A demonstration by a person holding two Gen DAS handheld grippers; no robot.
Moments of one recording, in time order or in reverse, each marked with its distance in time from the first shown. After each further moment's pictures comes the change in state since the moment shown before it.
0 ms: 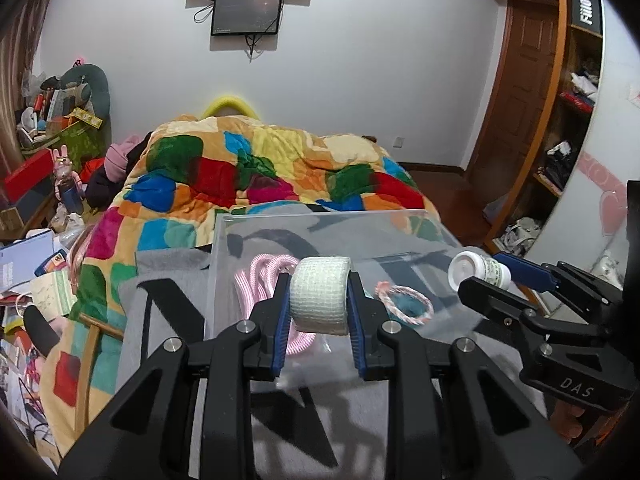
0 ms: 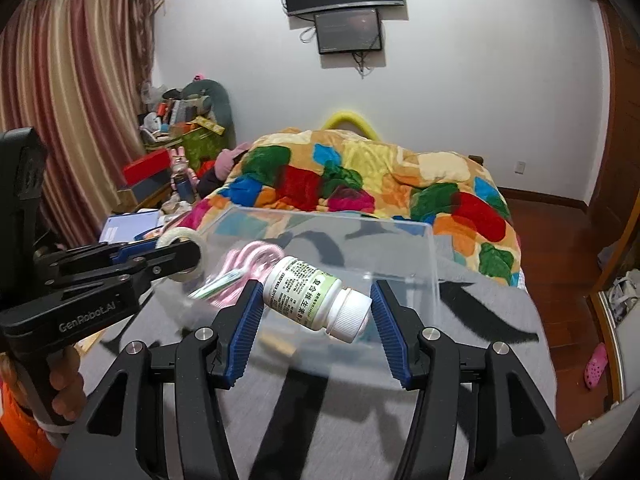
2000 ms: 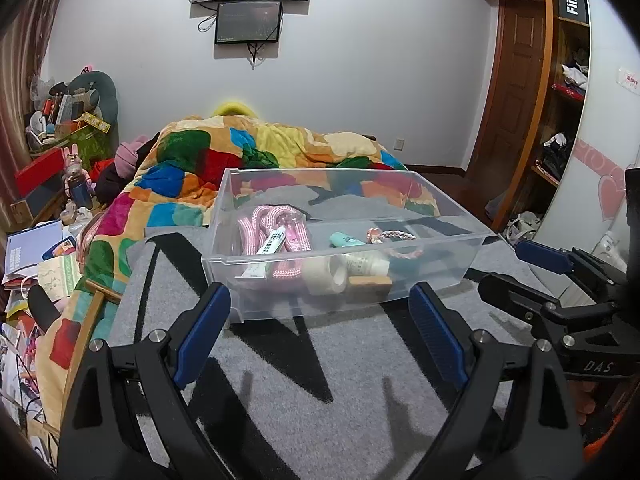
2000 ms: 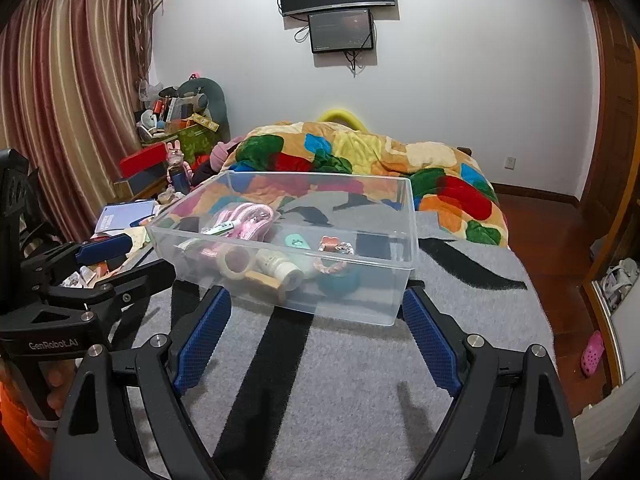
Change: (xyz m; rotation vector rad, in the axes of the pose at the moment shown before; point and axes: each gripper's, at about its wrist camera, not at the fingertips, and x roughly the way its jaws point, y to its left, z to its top) left arm -0.034 -0.012 -0.072 0.020 -0.058 0.013; right arm -0.033 -0.006 -0.065 -0.013 -0.030 -0.013
